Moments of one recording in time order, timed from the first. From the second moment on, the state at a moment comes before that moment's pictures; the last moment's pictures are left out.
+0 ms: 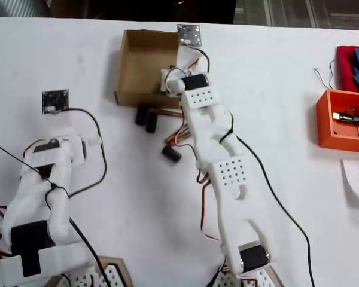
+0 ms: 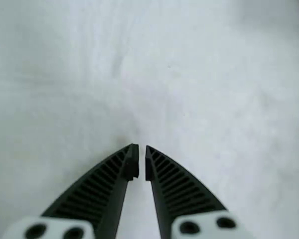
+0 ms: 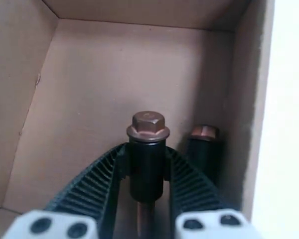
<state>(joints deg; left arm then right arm) -21.8 -9.0 50.6 31.3 -2.9 -20.8 67.8 -67.6 56.0 -11.6</state>
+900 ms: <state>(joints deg) -21.8 -9.0 50.6 31.3 -2.9 -21.2 69.1 -68.3 55.9 -11.7</state>
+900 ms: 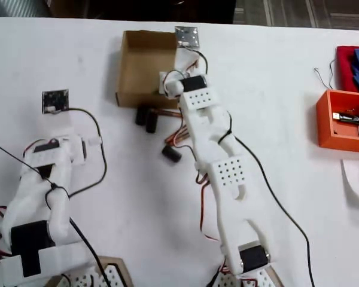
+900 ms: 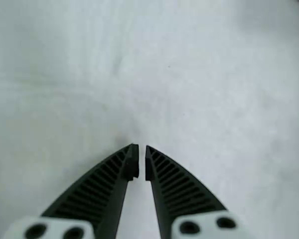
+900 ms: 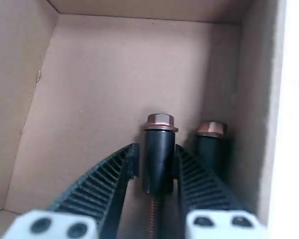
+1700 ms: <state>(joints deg) -21.8 -9.0 50.6 31.3 -2.9 -15.1 62.6 -92.7 90.5 -11.7</state>
